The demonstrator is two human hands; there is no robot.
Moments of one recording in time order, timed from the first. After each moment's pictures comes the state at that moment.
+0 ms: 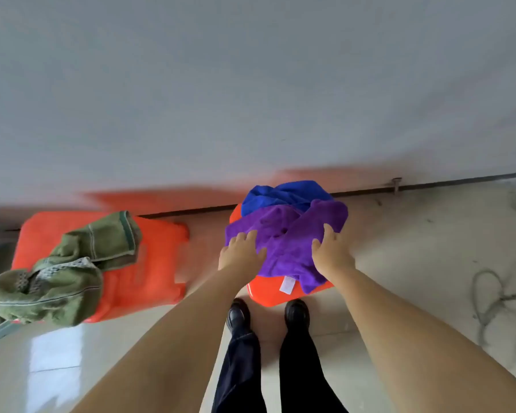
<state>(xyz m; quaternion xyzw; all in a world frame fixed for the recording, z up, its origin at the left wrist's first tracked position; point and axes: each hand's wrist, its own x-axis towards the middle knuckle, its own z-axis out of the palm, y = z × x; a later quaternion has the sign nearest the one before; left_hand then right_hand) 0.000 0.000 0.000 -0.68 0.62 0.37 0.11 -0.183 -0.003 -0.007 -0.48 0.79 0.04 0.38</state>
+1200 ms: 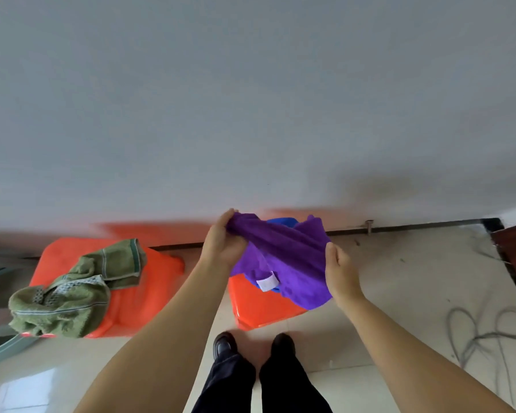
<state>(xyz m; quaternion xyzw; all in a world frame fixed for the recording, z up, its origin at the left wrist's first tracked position) -0.012 -0.030 0.166 -0.46 -0.13 0.71 -0.52 -0.225 0.026 0.121 -0.43 0.75 -0.30 0.41</state>
